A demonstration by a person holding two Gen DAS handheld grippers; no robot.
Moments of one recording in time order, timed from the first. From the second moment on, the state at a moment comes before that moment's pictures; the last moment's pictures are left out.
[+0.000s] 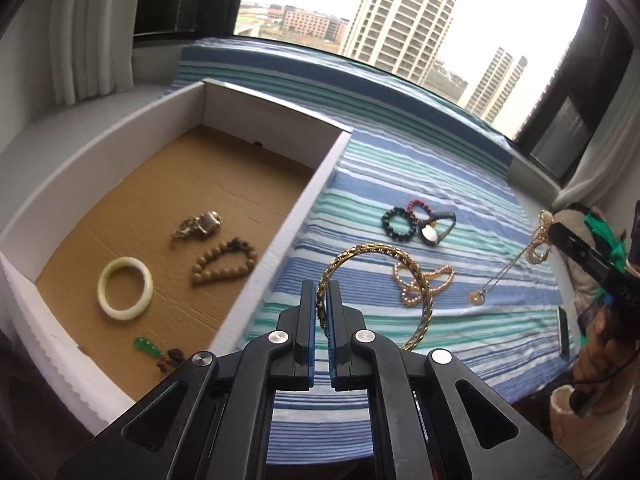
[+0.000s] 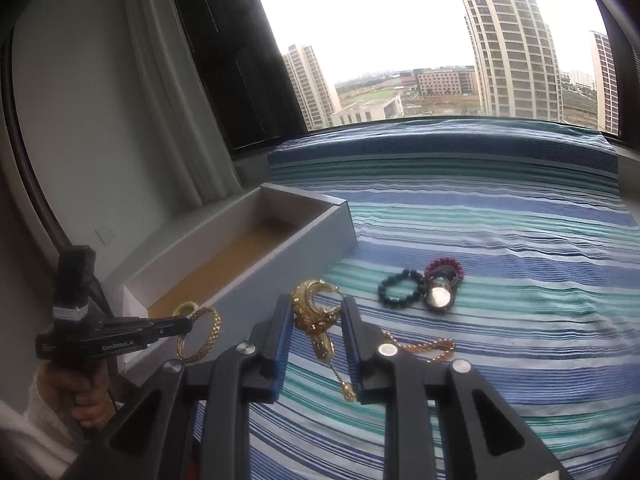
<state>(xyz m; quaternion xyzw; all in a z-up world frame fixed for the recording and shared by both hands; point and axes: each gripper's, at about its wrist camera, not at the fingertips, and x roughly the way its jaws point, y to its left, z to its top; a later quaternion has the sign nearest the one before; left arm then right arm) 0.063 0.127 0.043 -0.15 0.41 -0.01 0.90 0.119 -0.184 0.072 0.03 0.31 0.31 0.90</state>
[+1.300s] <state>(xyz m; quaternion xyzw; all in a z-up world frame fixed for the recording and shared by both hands) 0.091 0.234 0.028 -0.13 0.41 0.12 0.89 0.228 0.018 0.098 -0.06 0.34 0.35 0.87</state>
